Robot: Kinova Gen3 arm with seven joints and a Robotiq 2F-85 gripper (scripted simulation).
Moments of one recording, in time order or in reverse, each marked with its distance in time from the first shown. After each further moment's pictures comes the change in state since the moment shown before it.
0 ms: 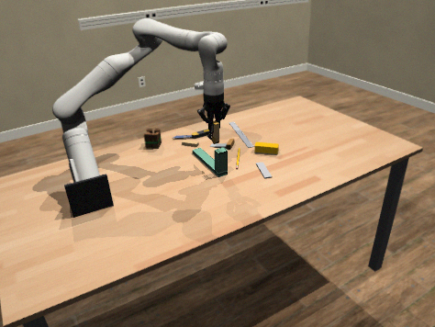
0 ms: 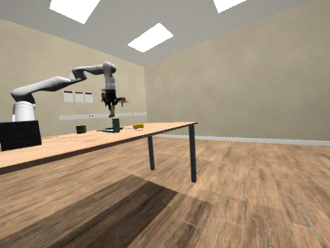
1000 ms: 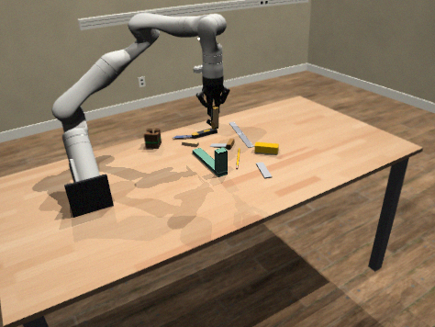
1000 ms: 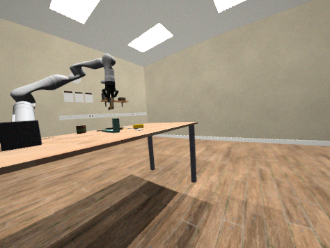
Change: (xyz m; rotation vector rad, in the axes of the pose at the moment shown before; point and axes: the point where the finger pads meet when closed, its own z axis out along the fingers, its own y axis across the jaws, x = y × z) arm 0.004 0.000 -0.062 0.000 0.000 0.000
